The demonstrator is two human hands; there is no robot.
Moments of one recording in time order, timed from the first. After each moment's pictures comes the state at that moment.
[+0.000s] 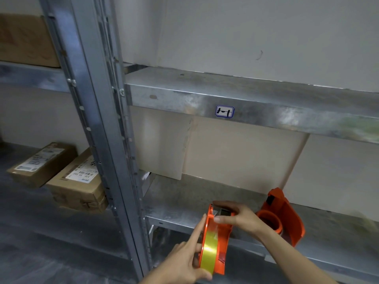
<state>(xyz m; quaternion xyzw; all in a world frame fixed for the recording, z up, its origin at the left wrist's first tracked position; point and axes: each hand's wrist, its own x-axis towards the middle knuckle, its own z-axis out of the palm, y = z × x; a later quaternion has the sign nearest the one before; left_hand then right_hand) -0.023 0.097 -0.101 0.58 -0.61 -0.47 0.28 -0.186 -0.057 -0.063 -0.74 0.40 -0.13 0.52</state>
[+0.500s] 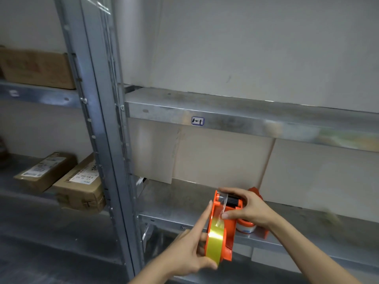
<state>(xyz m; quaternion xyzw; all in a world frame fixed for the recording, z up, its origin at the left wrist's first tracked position) -0.077 0.127 -0.035 0.53 -0.63 -0.45 0.35 -0.257 -0.020 0.021 -0.79 0.33 -0.20 0.48</state>
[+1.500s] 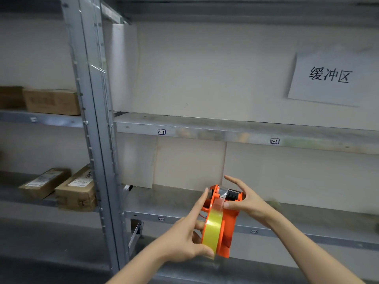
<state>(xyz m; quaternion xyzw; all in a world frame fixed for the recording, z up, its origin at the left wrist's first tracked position) -0.196 0.226 0.055 0.48 -0.71 -0.38 0.35 -0.399 0.085 0.082 -0.74 0.33 -0.28 0.51</state>
